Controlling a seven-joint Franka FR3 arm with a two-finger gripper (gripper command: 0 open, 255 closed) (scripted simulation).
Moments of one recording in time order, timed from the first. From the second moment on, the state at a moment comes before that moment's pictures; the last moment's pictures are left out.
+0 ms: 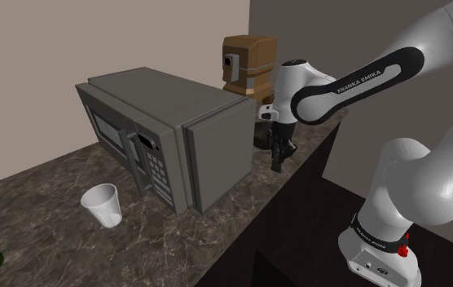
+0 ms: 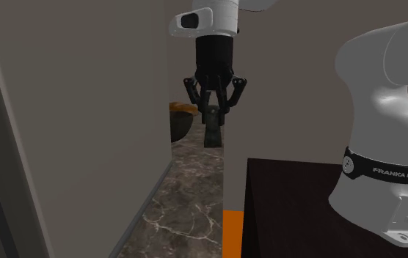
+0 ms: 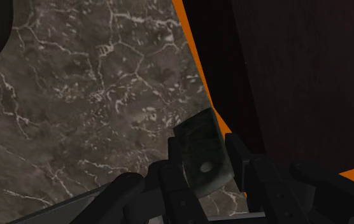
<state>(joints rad) 0.36 -0.55 -0.32 -2.77 -0.23 2.23 -1.07</state>
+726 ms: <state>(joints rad) 0.36 -0.64 -0.29 -2.68 -0.22 2.05 -1.08</state>
